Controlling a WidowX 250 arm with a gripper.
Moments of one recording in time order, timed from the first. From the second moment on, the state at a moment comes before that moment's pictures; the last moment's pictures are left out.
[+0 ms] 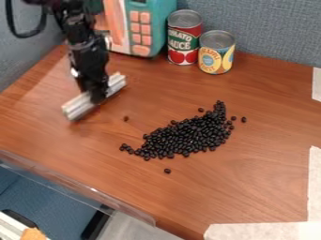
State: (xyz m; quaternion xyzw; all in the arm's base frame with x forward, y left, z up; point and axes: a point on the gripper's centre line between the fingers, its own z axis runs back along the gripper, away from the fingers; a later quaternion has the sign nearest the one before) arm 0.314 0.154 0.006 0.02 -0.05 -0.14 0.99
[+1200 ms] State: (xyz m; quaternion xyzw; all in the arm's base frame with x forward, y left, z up) arm 0.249 0.072 -0.004 0.02 0.02 0.01 1.00
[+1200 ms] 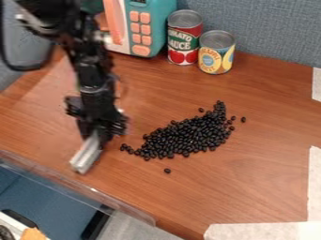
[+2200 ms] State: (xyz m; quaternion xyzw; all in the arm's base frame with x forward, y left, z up) arm 0.279 -0.002 -0.005 -0.08 0.04 0.23 0.97
